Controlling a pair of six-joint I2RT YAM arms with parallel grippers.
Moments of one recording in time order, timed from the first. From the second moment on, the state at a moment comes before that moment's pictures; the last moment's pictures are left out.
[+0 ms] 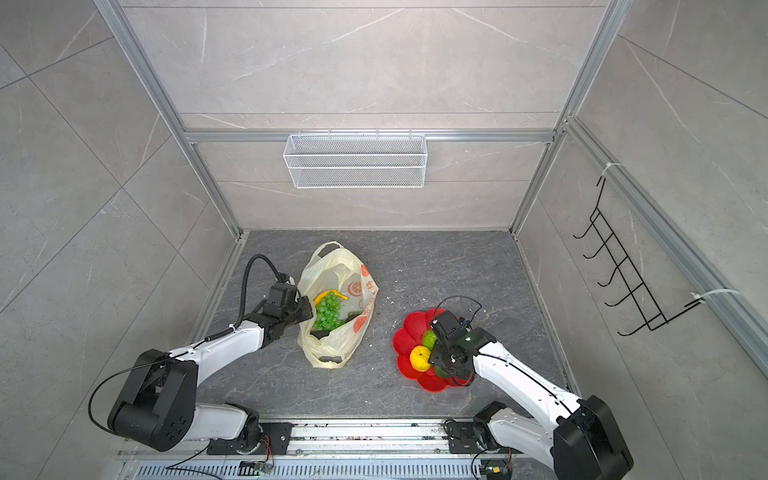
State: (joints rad) left arm -0.35 1.38 0.67 -0.09 -0.12 -0.56; right arm 0.53 1.09 0.63 -0.86 0.07 0.92
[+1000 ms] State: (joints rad) left arm -0.41 1.36 0.67 -0.09 -0.11 -0.50; right arm 0.86 1.84 1.53 -0.58 -0.01 0.83
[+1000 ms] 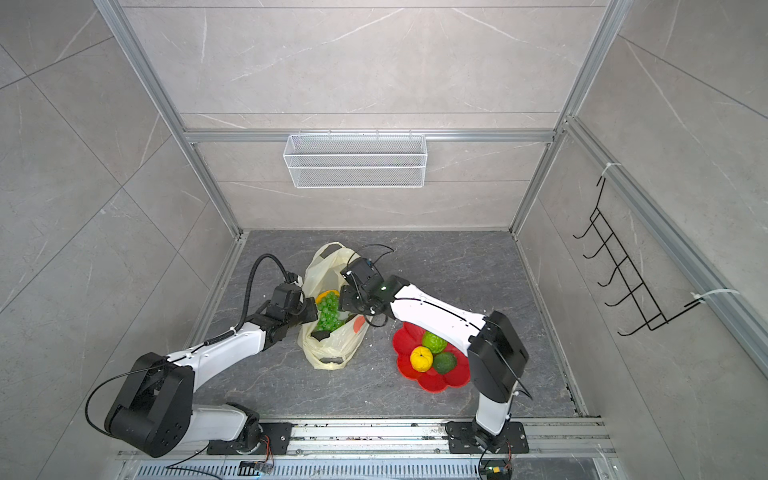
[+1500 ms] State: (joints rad) left arm -0.41 1.35 0.67 -0.09 -0.18 -0.53; right arm 0.96 1.97 1.48 -0.58 -0.03 0.87
